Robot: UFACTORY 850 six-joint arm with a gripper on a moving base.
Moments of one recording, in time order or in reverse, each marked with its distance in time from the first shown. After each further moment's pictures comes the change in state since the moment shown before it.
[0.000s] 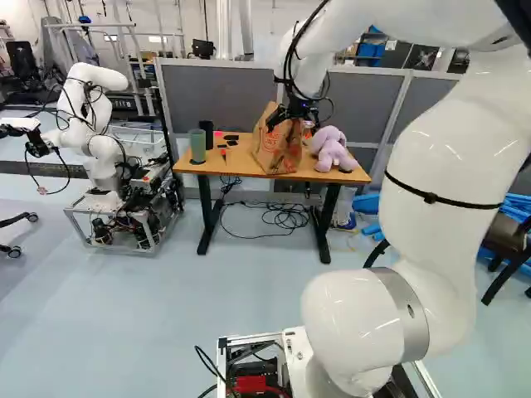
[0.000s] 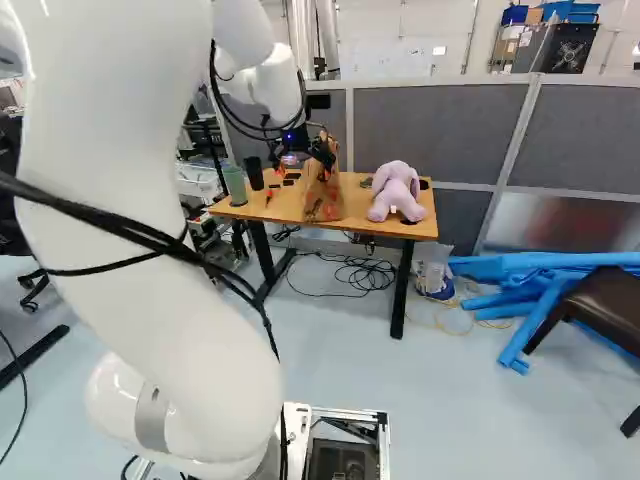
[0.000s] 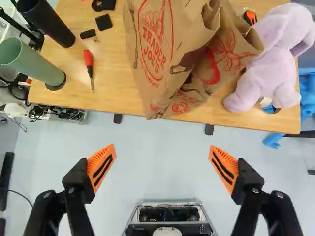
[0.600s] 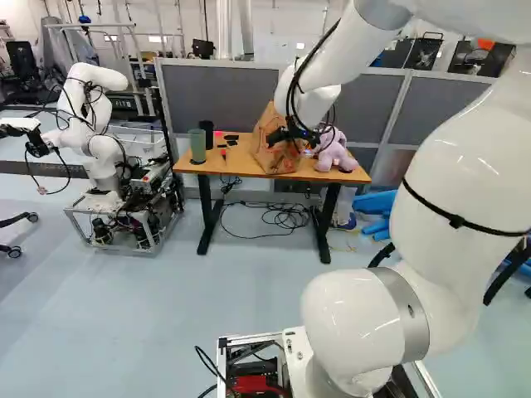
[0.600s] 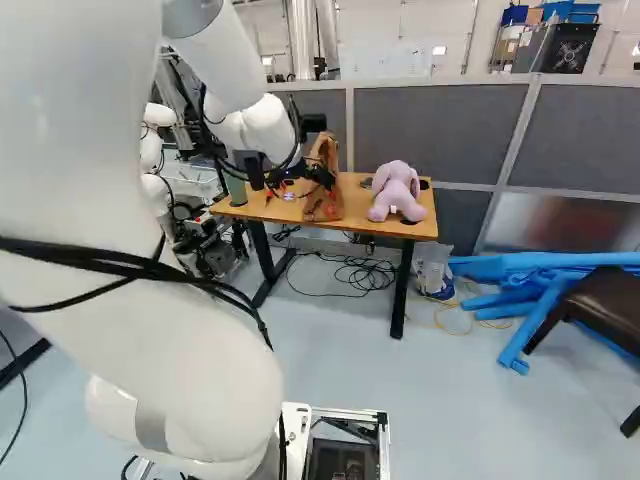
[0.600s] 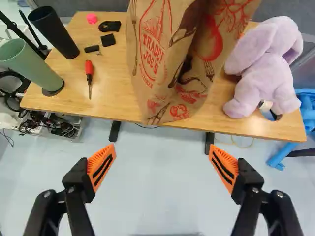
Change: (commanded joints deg) arm 0.6 7.2 18.8 -1.0 24.2 0.1
